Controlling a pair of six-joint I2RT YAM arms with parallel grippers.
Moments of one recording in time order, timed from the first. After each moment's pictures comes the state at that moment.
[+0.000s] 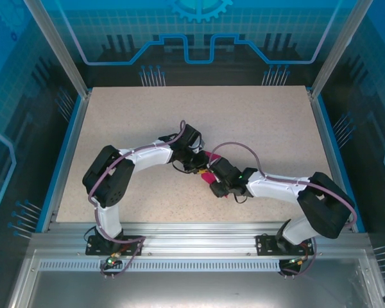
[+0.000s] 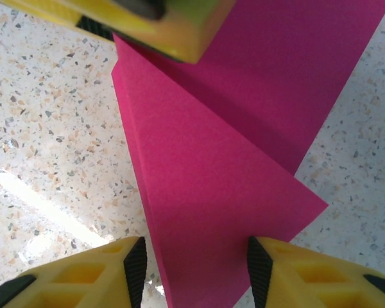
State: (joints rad) left arm -0.62 1.88 1.21 -0.40 0.52 -0.87; right arm 0.82 1.48 0.72 -0.36 0.18 0.20
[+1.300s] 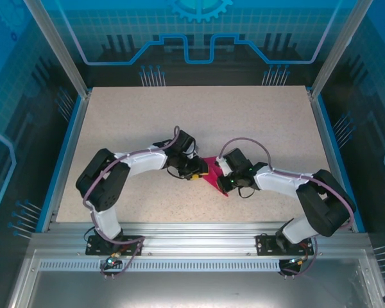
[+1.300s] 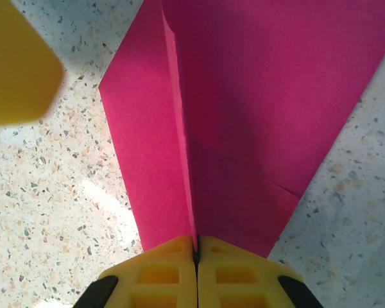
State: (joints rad) left arm -0.60 1.83 1.08 -0.33 0.53 -0.90; right arm 0.62 1.49 0.68 -0.27 -0.18 0.19
